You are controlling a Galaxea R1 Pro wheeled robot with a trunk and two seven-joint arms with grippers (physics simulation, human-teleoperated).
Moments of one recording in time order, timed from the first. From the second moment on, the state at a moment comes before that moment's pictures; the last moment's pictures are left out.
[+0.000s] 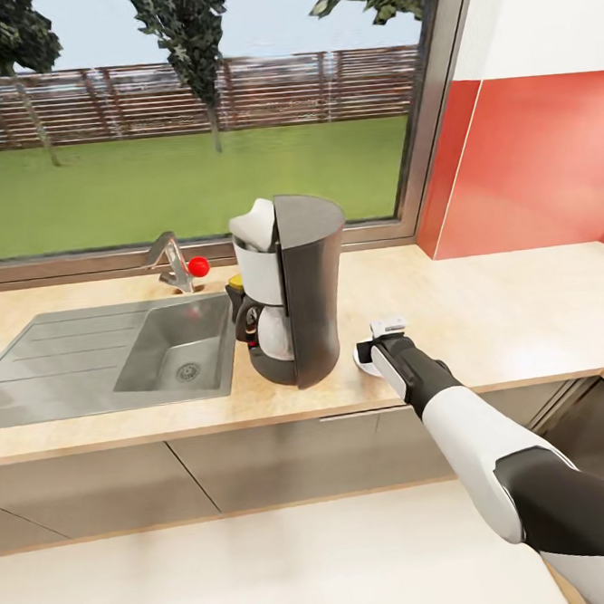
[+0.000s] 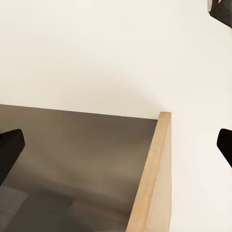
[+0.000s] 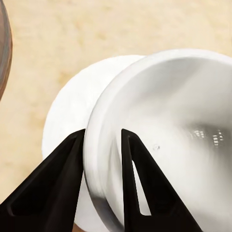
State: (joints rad) left arm 0.10 0.06 0.12 -0.09 -0.12 -0.01 0.31; right arm -1.13 0.11 0.18 -0.51 -0.14 0.56 -0.25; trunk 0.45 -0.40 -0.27
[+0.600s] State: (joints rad) left arm 0.10 0.06 0.12 -0.09 -0.12 -0.01 0.31; right arm -1.13 0.11 0.18 -0.53 -0.14 0.56 -0.25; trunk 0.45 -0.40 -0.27
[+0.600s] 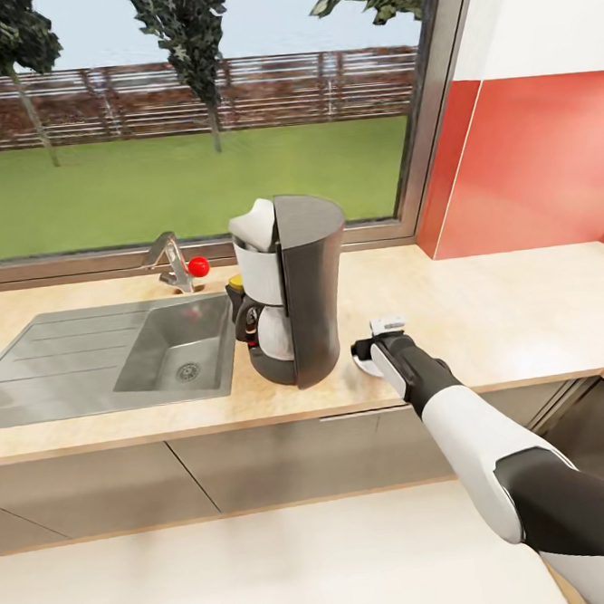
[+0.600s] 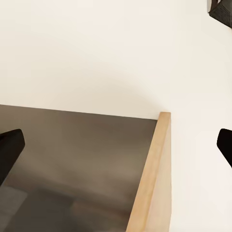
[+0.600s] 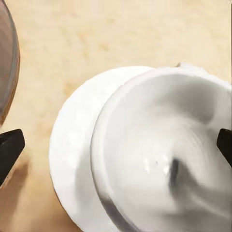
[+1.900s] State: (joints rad) left arm 0.10 0.06 0.11 -0.09 -0.13 -0.01 0.30; right arm -1.13 0.10 0.18 -0.84 -0.14 0.56 -0.25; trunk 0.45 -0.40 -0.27
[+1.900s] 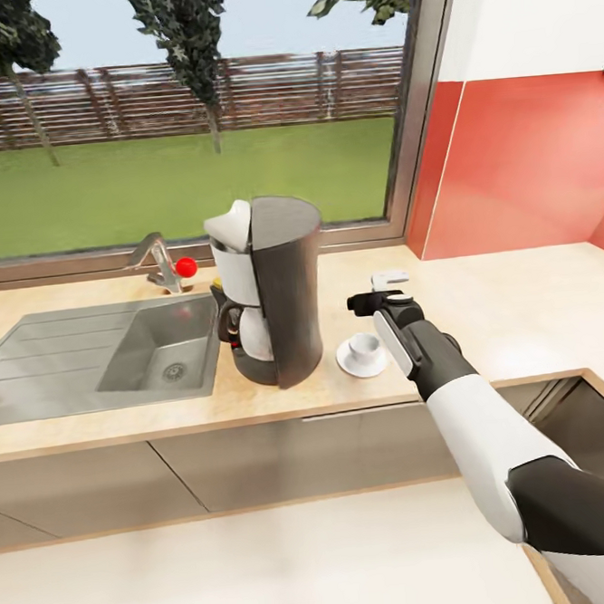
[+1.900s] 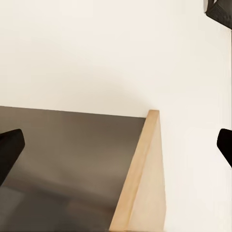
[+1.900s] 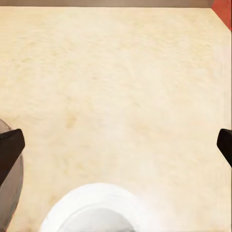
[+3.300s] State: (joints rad) left arm 0.09 0.05 0.11 -0.11 -0.13 -0.01 0.31; right arm -0.53 0.08 0.17 -0.03 -0.14 -0.81 -0.26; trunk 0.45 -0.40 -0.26
